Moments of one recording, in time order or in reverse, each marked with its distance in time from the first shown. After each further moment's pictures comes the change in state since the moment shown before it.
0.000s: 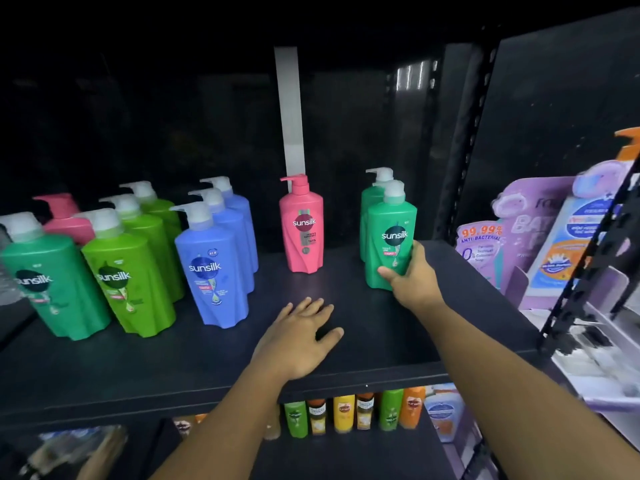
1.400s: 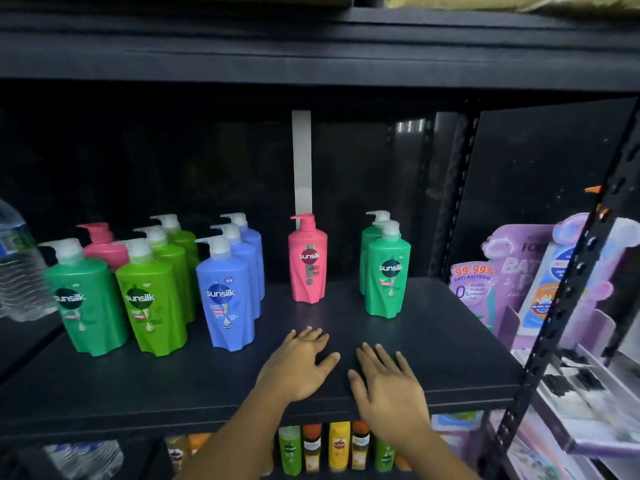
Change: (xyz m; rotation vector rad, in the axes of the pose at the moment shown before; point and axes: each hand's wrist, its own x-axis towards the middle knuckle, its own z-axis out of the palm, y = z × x) left_hand -0.001 0.004 -0.001 -0.065 0.056 -0.039; right_hand -0.137 0.010 0.018 -0.827 -0.235 -0.365
